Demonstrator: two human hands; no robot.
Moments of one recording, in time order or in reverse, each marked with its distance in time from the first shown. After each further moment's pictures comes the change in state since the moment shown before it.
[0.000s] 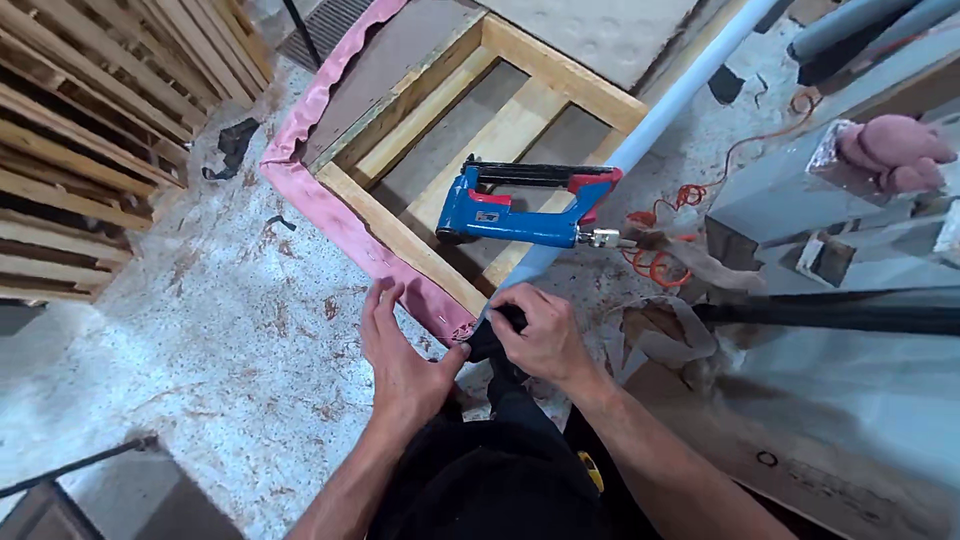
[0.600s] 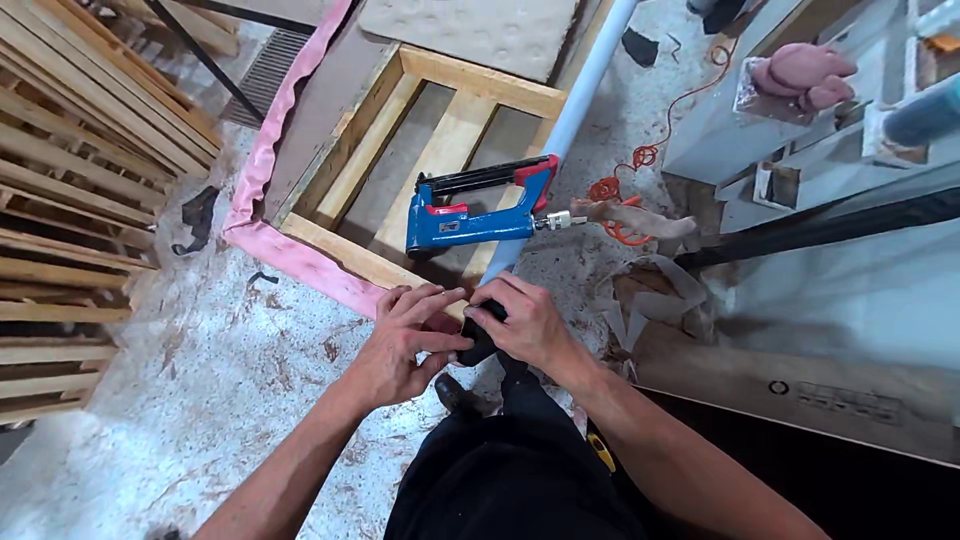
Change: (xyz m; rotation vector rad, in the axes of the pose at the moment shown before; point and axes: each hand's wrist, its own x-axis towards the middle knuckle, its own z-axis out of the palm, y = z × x) left_hand 0.086 -0.021 -0.016 0.124 -0.607 0.994; right_hand 0.000 0.003 0.009 -0.074 0.112 0.009
